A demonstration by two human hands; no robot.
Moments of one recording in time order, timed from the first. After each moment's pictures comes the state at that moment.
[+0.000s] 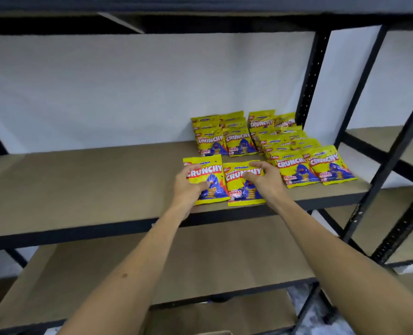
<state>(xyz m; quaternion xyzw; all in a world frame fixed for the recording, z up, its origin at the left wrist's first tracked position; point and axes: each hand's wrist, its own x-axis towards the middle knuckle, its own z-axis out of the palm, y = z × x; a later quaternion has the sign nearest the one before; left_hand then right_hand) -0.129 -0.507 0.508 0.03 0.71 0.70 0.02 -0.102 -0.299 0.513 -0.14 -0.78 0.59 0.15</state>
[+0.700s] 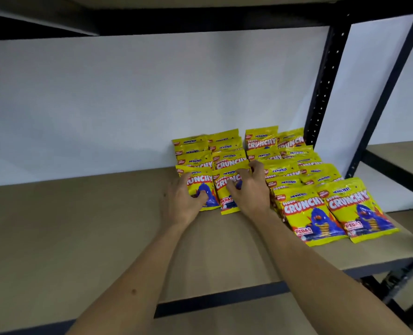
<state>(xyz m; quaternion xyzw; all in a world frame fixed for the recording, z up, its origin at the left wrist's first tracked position) -0.292 -0.427 0.516 0.08 0.90 0.41 -0.13 -0.271 -0.245 0.516 -0.07 -0.91 0.20 0.36</state>
